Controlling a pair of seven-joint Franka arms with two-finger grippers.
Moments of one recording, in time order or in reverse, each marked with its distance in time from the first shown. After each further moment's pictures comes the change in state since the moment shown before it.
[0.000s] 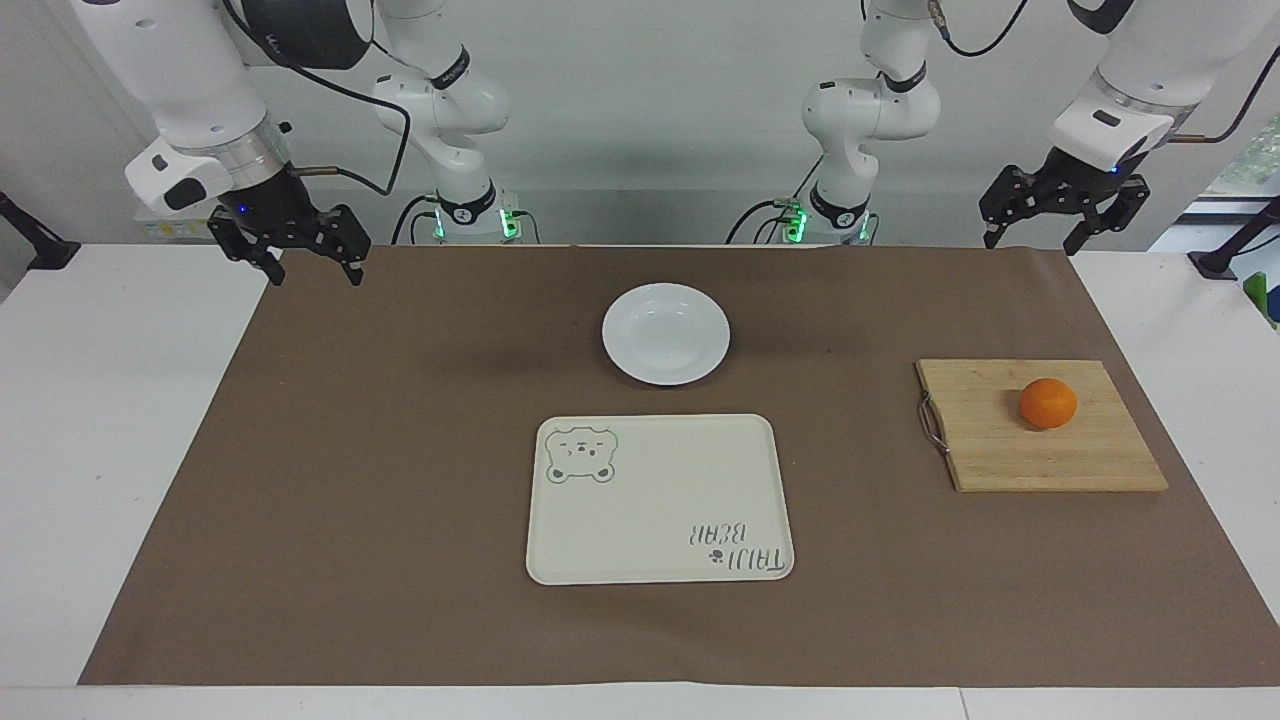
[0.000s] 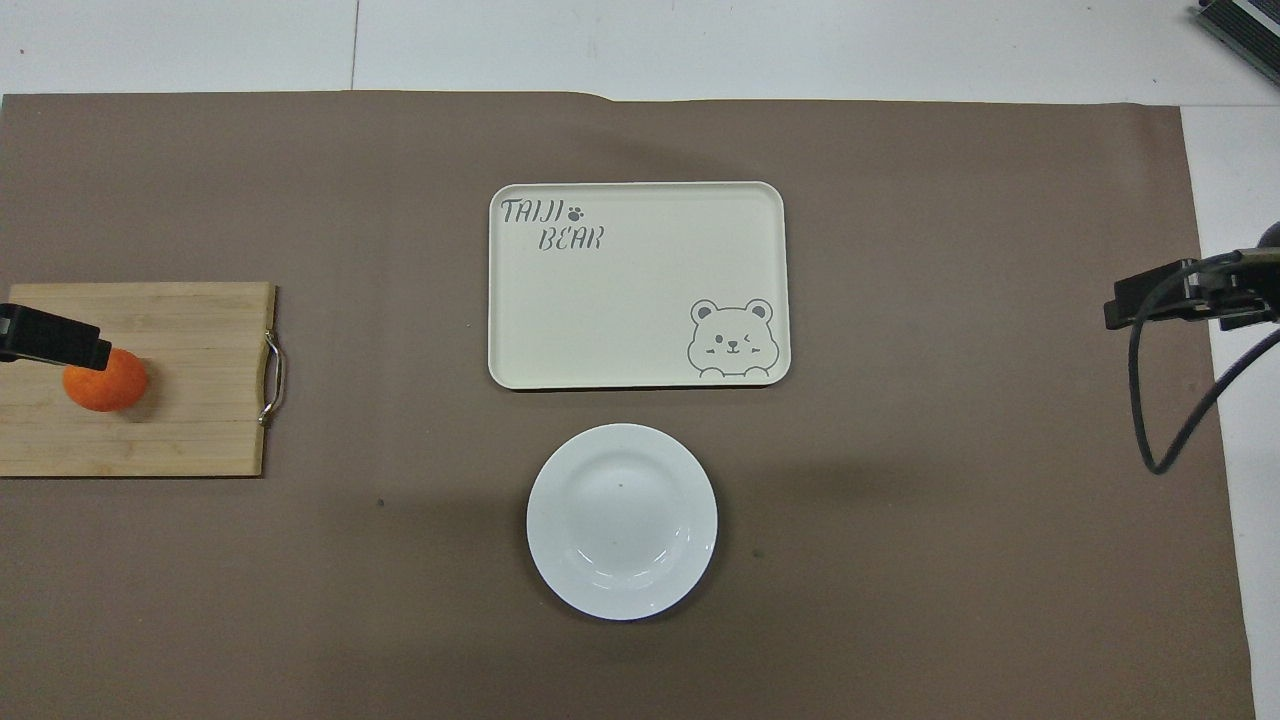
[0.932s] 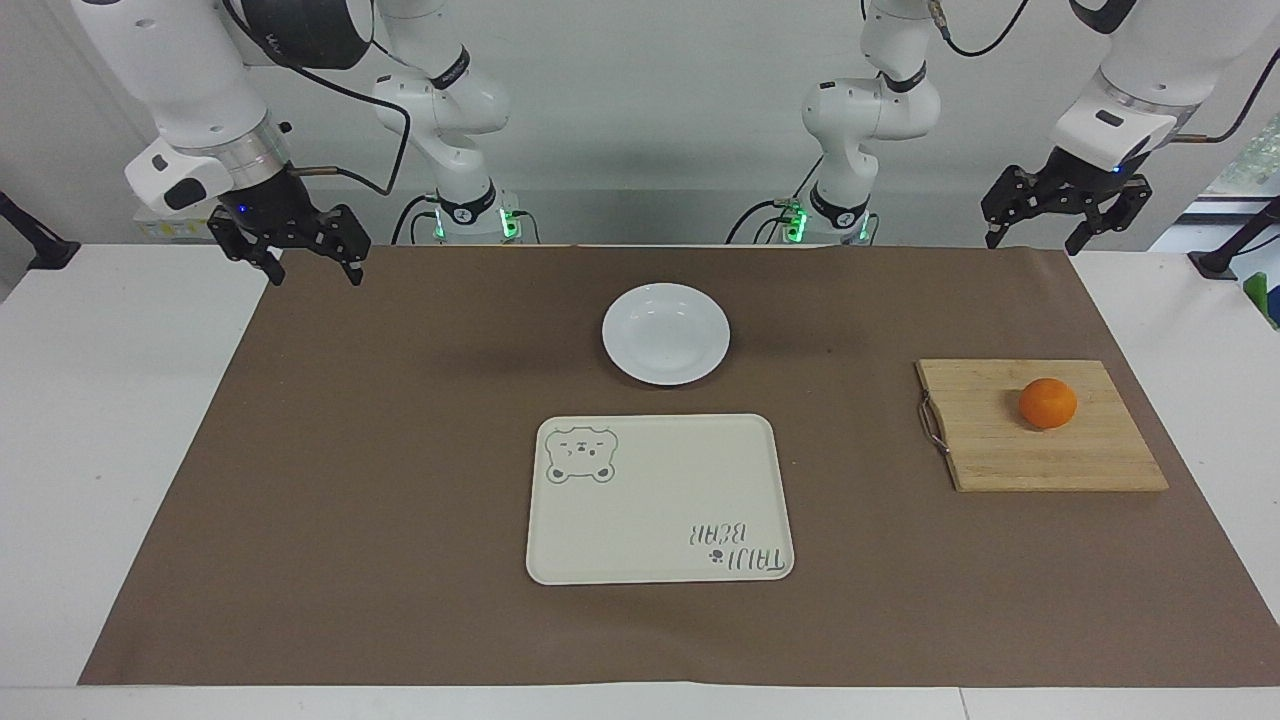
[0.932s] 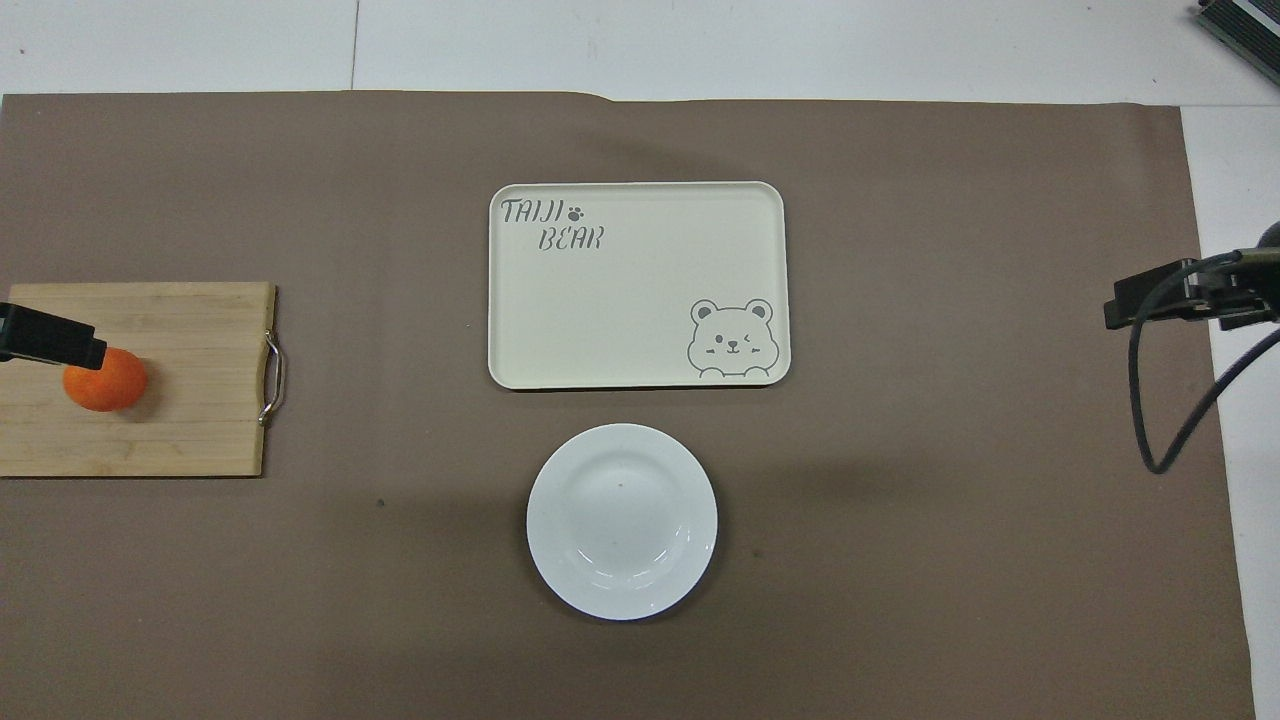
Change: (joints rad) left arm 0.004 0.000 0.005 0.000 0.000 0.001 0.001; right arm 0.000 0.000 0.000 0.000 0.000 0.000 0.000
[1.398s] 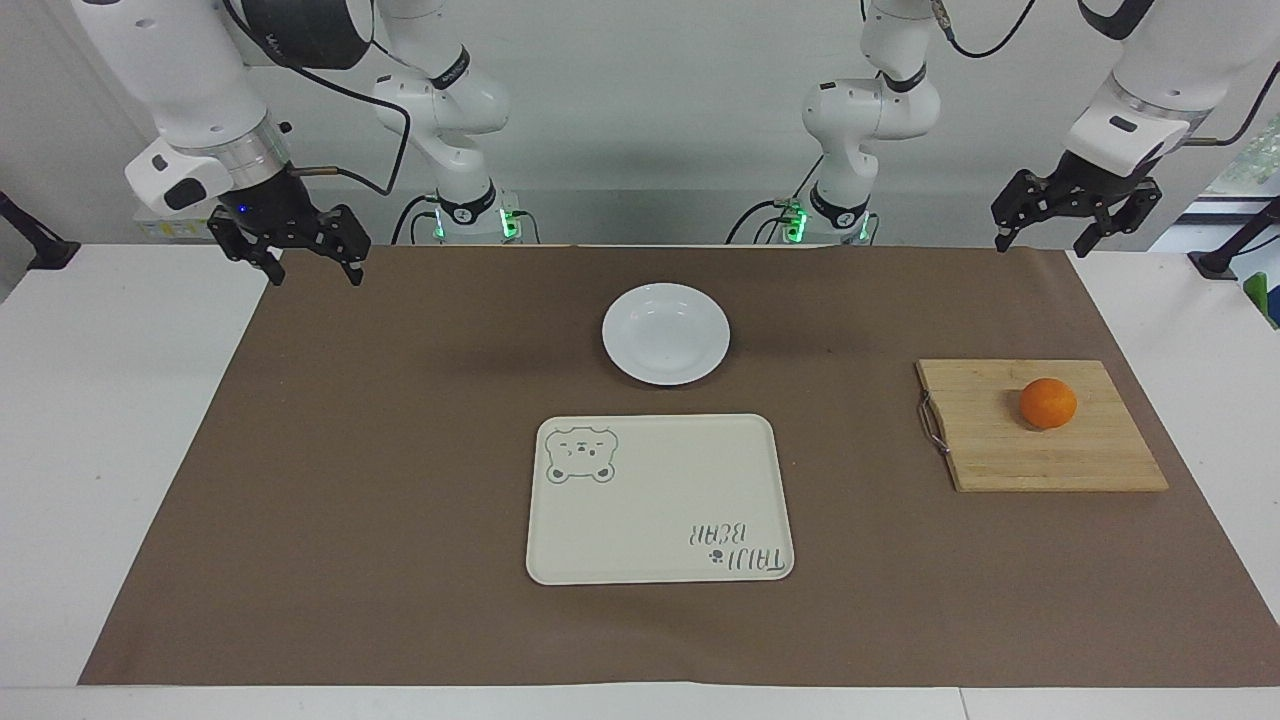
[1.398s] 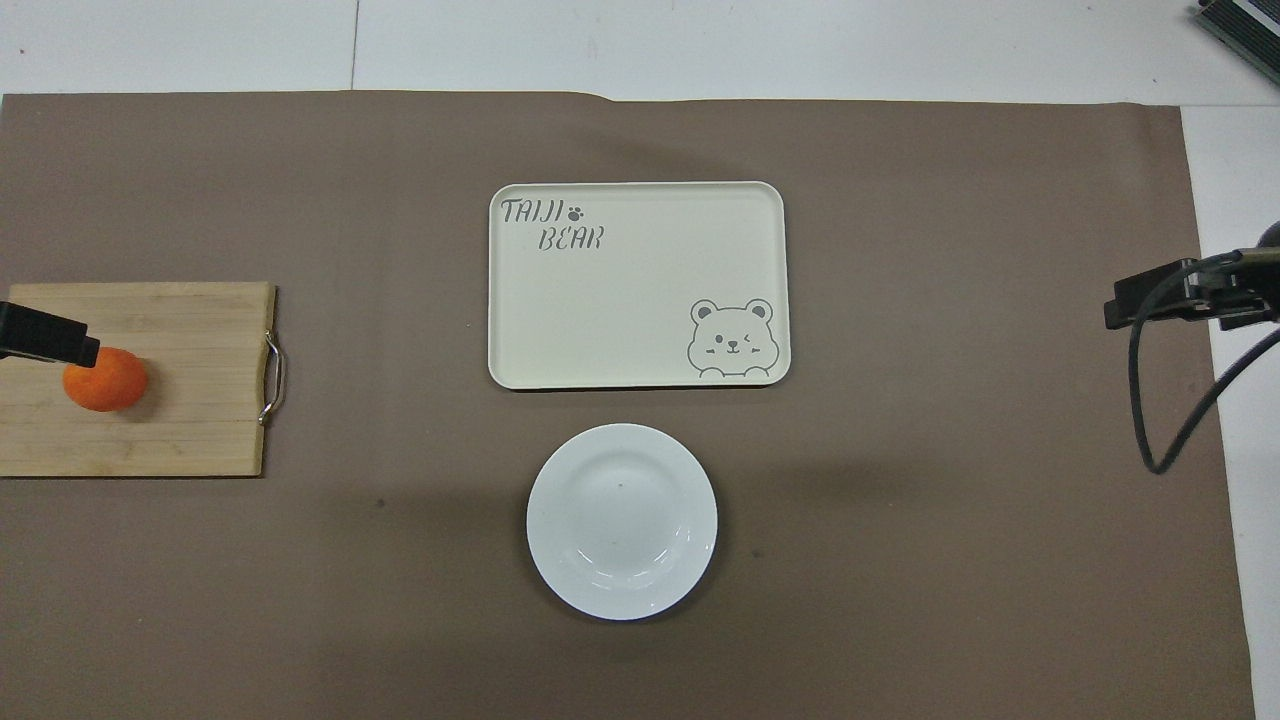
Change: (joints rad) left arm 0.021 0.000 0.000 -0.064 0.000 0.076 0.002; right arm 0.000 0.000 0.000 0.000 0.000 0.000 0.000
